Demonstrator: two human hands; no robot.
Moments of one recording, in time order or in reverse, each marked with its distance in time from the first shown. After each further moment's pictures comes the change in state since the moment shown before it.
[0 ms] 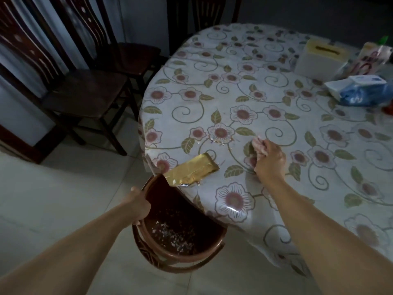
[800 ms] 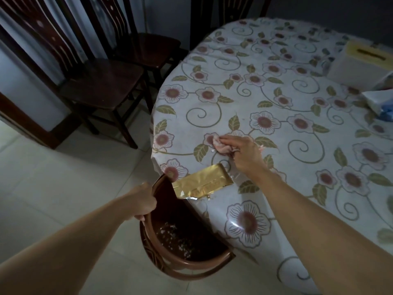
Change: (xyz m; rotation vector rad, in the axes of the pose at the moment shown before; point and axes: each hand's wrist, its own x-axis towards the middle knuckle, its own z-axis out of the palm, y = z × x) left_hand 0.030 0.007 -0.018 -0.047 -0.136 0.044; right_hand 0.026 -0.064 0.056 0.142 -0.477 -0.510
